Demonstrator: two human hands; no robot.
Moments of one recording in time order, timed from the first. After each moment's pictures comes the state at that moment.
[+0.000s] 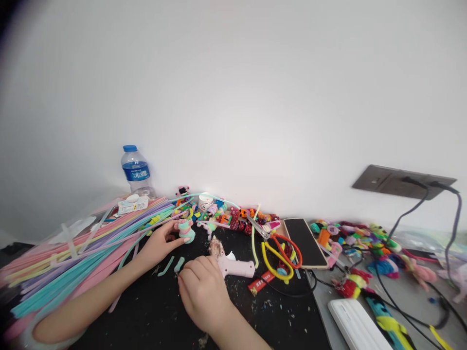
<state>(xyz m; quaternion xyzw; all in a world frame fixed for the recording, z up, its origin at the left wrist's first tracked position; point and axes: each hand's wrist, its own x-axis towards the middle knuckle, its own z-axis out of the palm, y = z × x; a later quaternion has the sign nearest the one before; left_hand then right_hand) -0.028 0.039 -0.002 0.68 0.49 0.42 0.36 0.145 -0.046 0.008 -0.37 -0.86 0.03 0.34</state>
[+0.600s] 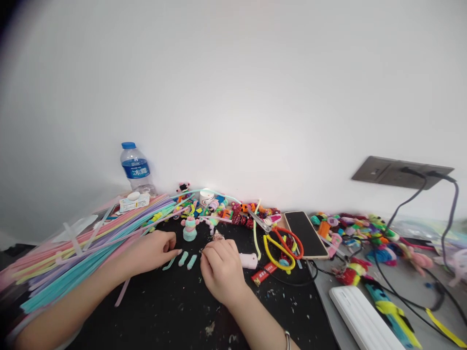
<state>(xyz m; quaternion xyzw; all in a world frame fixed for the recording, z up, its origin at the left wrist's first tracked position) -0.051 0.018 0.023 0.78 0.56 0.20 0.20 0.165 -0.036 0.011 -0.40 -0.81 -0.01 0.43</state>
